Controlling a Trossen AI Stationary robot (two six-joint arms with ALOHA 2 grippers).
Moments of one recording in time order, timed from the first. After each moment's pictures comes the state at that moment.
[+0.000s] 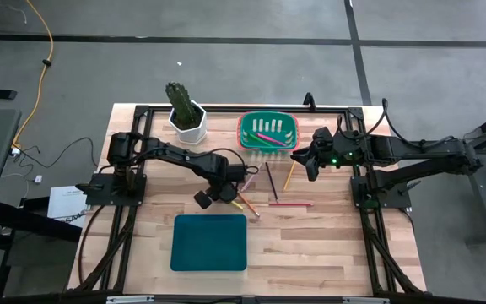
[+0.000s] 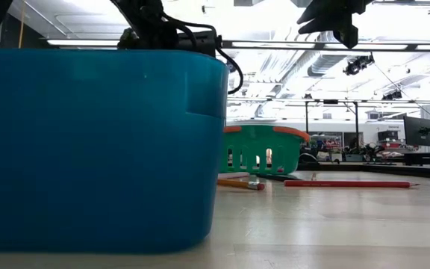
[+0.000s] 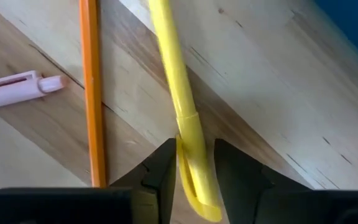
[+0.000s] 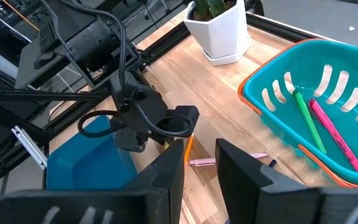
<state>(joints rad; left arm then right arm) 0.14 1.92 1.20 -0.74 0.12 0.86 0.00 0.92 0.88 -0.43 0.20 0.60</state>
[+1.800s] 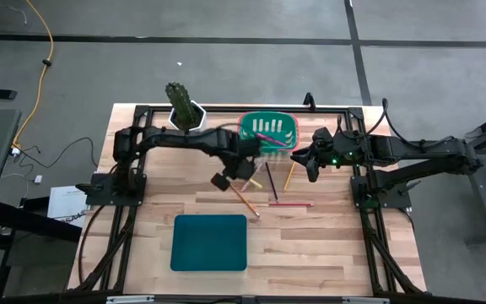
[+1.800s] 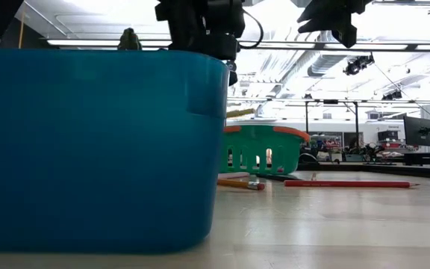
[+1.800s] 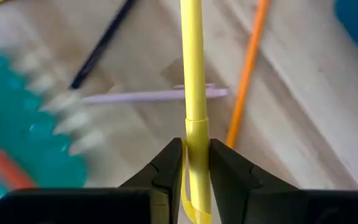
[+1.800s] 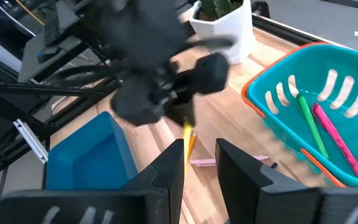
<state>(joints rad) 0.24 1.96 1.62 -0.99 0.05 0.79 0.00 0.92 0.88 -0.42 0.19 0.57</state>
